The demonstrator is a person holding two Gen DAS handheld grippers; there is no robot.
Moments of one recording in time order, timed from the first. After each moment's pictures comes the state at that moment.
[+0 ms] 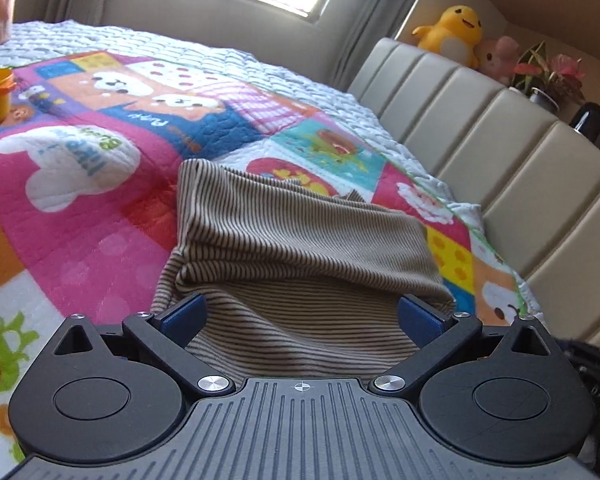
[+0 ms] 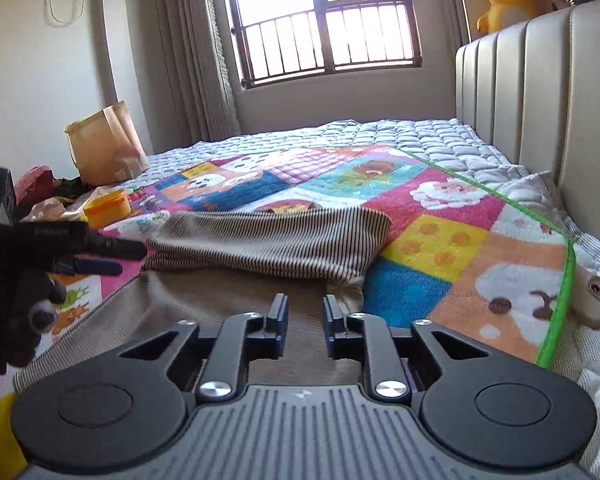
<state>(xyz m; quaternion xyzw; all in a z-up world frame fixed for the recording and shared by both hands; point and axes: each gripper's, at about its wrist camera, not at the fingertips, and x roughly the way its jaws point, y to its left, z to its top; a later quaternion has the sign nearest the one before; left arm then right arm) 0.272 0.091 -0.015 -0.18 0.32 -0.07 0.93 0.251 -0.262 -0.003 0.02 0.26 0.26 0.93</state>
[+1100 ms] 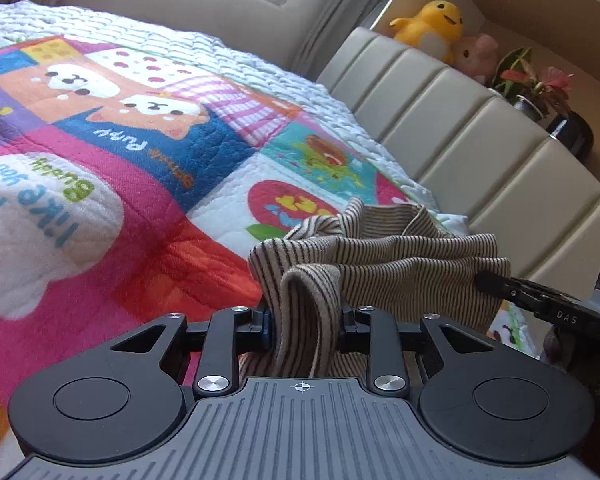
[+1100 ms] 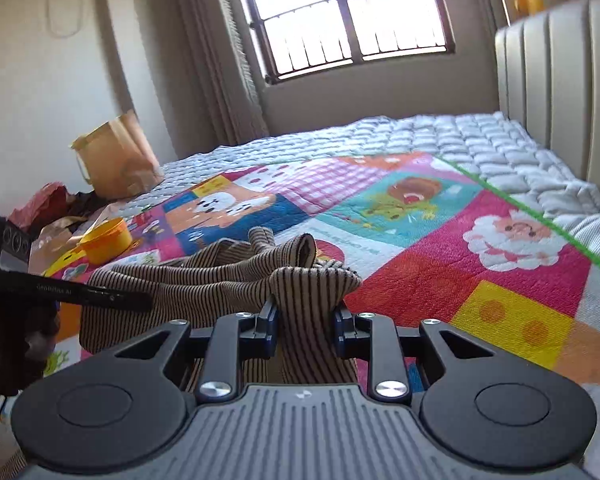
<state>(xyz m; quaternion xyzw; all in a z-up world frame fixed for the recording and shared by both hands) 0.323 0.151 -0.017 -0.20 0.33 -0.16 0.91 0.363 -0.216 0.004 0.03 0.26 0.32 0.91</state>
